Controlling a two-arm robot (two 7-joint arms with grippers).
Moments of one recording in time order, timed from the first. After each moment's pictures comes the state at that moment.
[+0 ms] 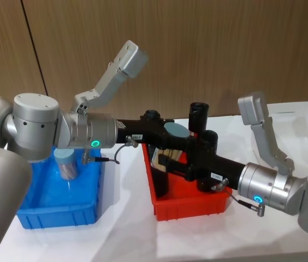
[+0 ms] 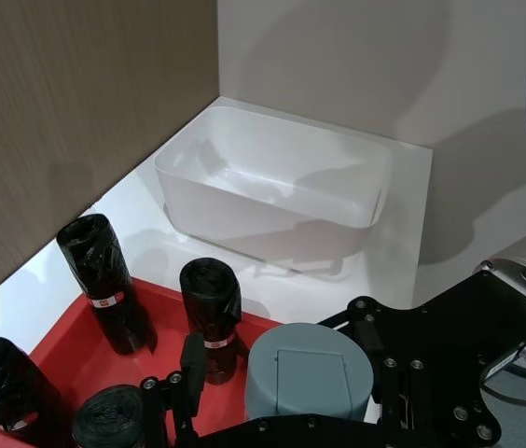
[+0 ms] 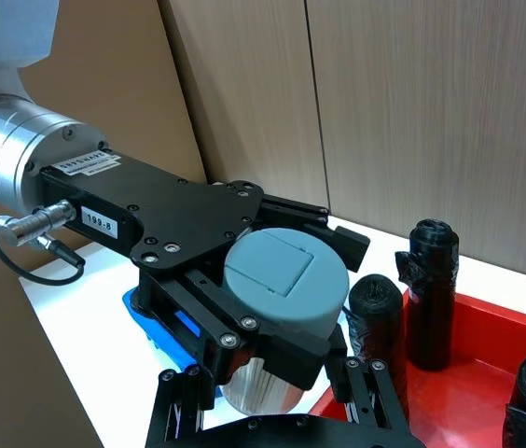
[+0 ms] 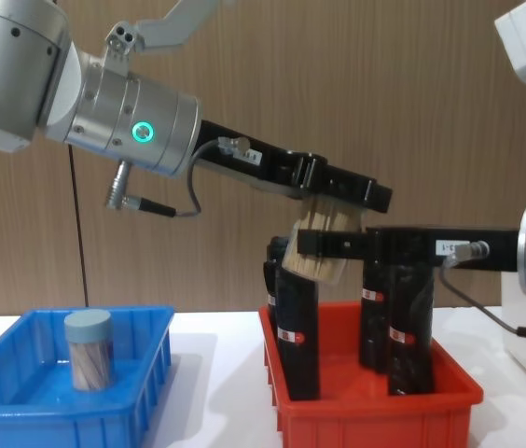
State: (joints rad) left arm -0.82 0.21 0.40 -1.15 -0.19 0.56 -0.94; right arm 0.39 0.23 -0.31 -1.42 0.38 0.29 0.62
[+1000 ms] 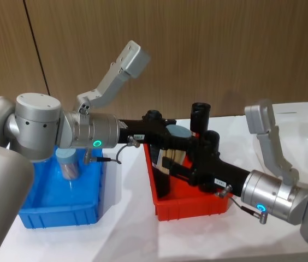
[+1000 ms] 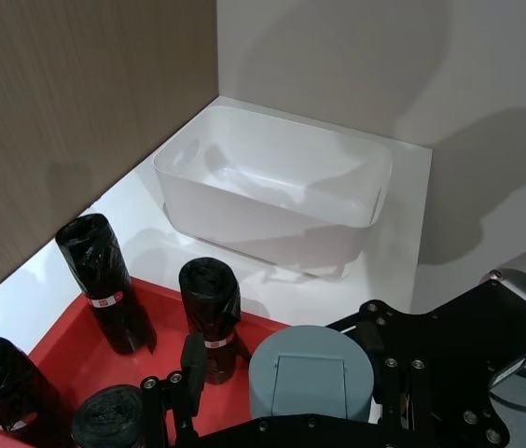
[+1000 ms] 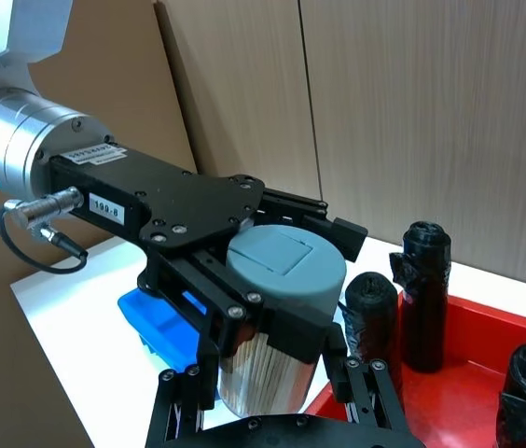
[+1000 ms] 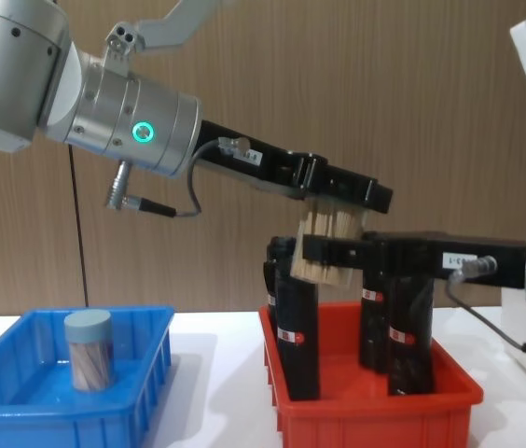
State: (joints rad) left arm -0.82 0.21 0.41 -1.15 -0.19 0.56 -0.94; right arm 0.35 0.25 -0.32 -1.43 0.40 0.21 0.59
